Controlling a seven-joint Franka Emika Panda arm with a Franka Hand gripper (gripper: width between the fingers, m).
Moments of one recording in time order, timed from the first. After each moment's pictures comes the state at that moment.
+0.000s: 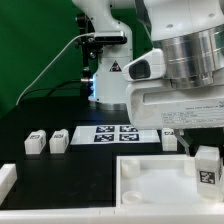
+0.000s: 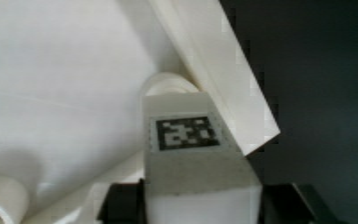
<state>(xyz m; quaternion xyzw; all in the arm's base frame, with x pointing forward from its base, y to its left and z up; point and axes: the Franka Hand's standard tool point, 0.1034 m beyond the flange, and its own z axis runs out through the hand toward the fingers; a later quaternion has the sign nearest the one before) 0.637 0.111 0.094 -0.97 0.23 0.00 0.10</state>
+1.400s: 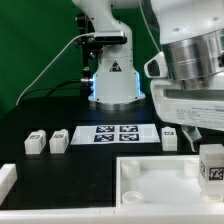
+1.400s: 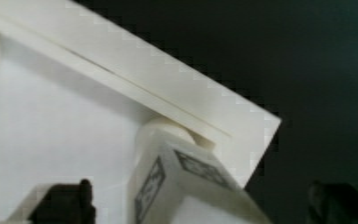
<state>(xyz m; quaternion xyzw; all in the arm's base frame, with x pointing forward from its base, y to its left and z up) 0.629 0.126 0.091 -0.90 0.43 0.01 0.11</state>
